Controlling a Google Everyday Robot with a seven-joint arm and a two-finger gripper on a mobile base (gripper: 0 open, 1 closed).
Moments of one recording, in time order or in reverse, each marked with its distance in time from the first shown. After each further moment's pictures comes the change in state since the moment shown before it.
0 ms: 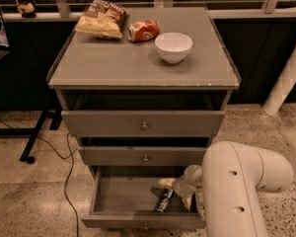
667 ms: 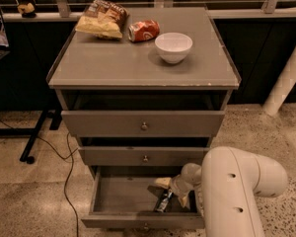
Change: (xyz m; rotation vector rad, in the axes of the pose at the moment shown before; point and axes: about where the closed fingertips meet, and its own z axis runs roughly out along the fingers) arm 0.001 0.017 0.022 -0.029 0.047 -0.018
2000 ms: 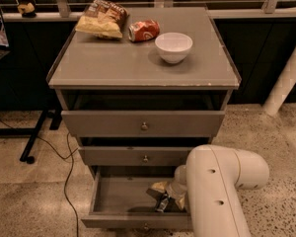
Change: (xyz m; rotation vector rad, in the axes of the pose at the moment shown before) arm 0.011 -0.007 0.029 0.086 0.025 -0.035
